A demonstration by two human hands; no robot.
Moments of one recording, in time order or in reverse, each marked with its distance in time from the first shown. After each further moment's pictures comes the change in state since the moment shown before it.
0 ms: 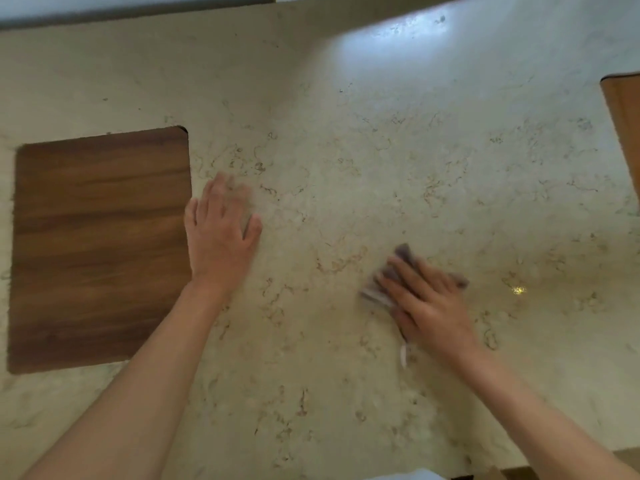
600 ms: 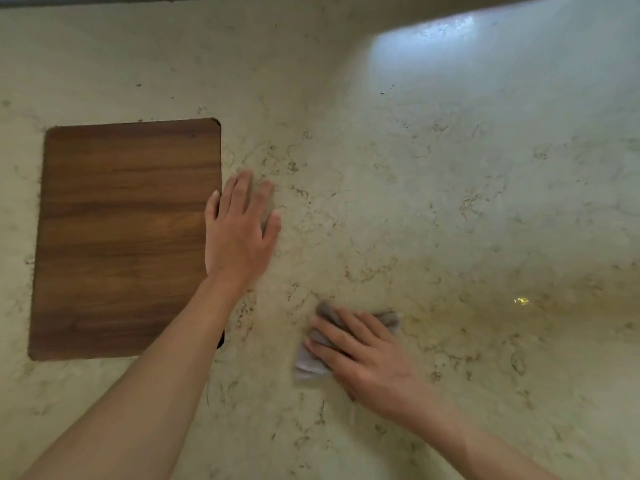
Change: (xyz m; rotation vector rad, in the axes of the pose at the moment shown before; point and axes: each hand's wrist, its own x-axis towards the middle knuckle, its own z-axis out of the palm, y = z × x) left_hand 0.007 -0.014 -0.005 -0.021 -0.071 -0.008; right_hand 0.011 -0.109 0.023 0.079 -0.206 -0.301
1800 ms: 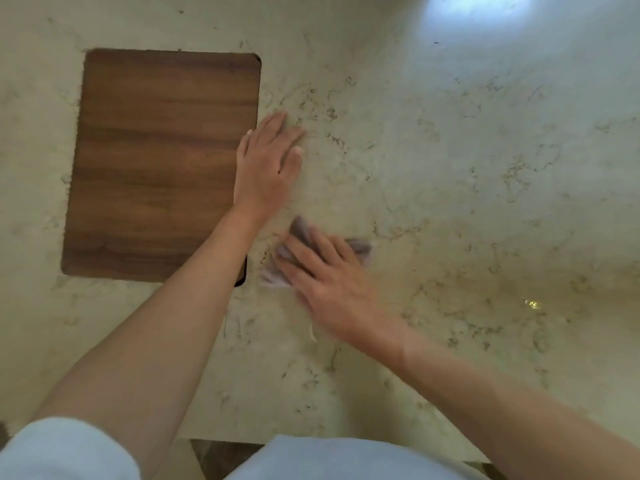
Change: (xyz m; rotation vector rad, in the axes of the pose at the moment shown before) left_hand 0.004 -0.009 -0.007 -0.376 0.012 -0.057; right_hand 0.086 -0.032 0.007 0.017 0.048 -0.051
